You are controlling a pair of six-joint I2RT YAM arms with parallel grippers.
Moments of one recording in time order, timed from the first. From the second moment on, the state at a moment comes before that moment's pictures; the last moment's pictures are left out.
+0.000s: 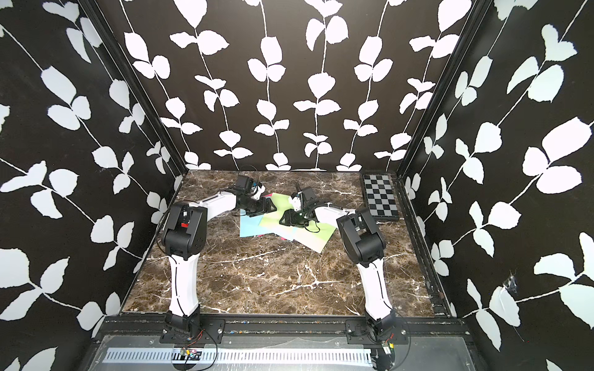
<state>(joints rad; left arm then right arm) -0.31 2.17 1.56 -0.44 0.49 -0.32 0.52 2.16 1.47 -0.27 -0.56 0.42</state>
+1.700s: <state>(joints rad) -0.30 2.19 1.60 -0.56 0.38 -0.30 0.53 2.15 1.45 -0.23 -0.55 0.44</state>
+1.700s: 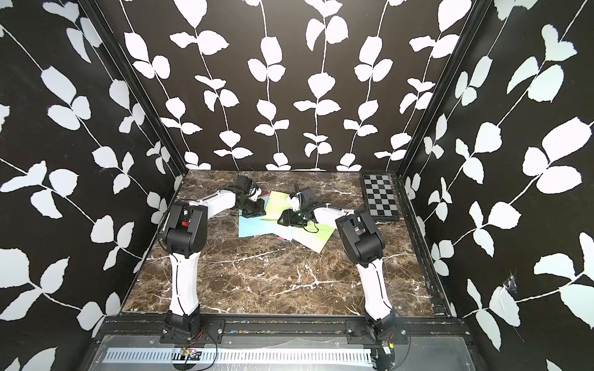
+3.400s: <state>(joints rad) -0.17 1.78 1.22 0.16 1.11 -0.49 0.28 2.05 1.03 1.07 -0.89 1.14</state>
